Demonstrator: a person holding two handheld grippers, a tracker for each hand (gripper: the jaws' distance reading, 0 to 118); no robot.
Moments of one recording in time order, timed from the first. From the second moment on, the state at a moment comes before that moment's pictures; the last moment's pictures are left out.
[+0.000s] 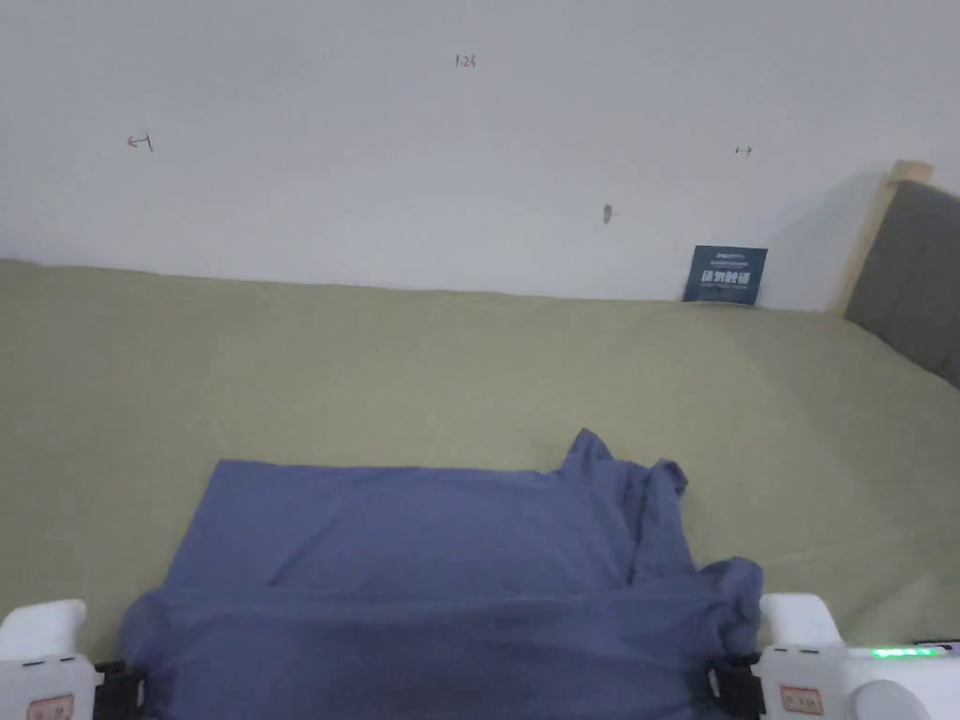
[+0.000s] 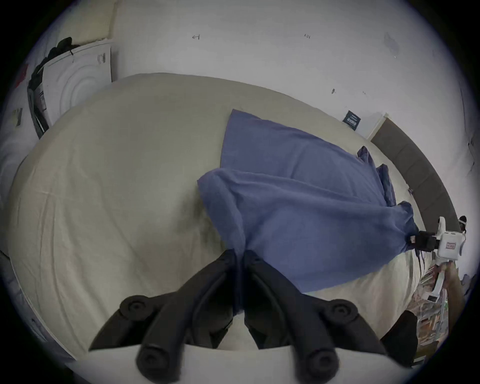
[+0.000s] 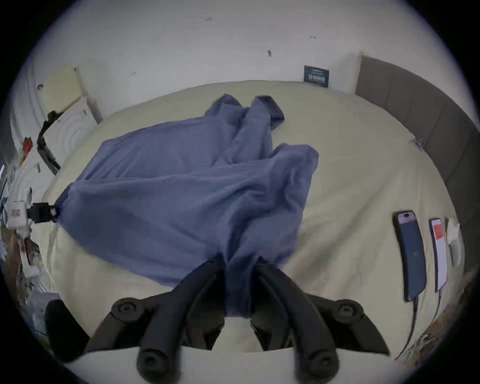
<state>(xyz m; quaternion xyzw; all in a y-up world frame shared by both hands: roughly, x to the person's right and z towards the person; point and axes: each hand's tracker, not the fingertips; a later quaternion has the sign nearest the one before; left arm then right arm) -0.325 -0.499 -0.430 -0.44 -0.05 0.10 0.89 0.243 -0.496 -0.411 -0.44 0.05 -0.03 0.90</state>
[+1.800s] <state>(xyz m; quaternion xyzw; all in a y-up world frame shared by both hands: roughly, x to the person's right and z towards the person) -0.299 -0.436 -0.522 -0.41 -0.08 0.08 0.90 0.230 -0.413 -0.458 -0.39 0.02 -0.04 0.92</state>
